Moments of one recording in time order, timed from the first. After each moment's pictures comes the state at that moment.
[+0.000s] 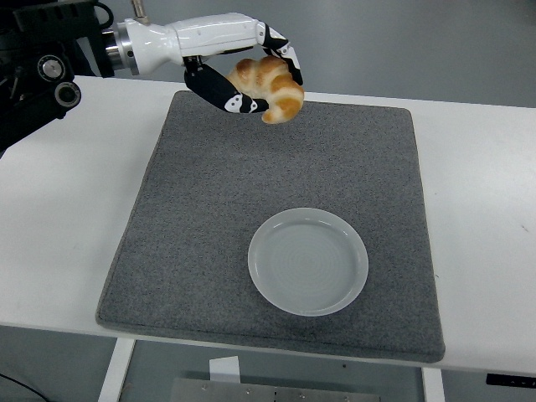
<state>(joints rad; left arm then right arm) -1.18 0.64 -0.47 -1.30 1.39 -0.22 -0.51 0.06 0.00 -0.08 0.10 0.06 0.04 -0.05</state>
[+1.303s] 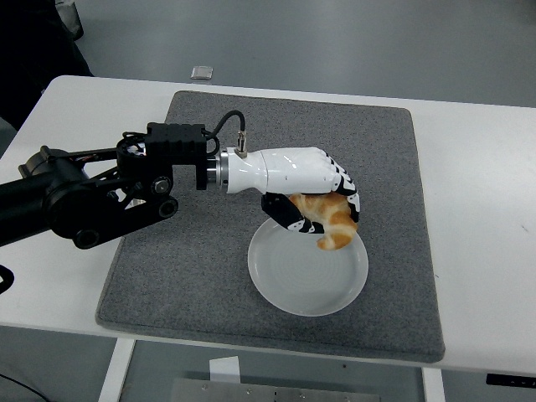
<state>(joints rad) -1.00 0.36 -0.30 -1.28 1.69 -0.04 -0.51 0.06 0.00 -0.08 0.10 0.06 0.04 -0.05</state>
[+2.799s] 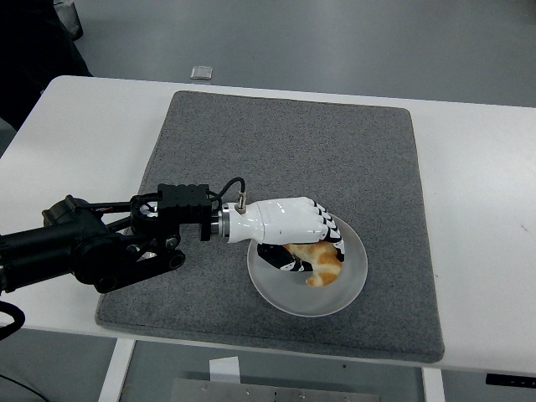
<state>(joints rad) -0.88 0.31 -0.20 -1.15 1.81 0.15 -0.51 0.06 0.00 -0.08 0.10 0.06 0.04 -0.05</state>
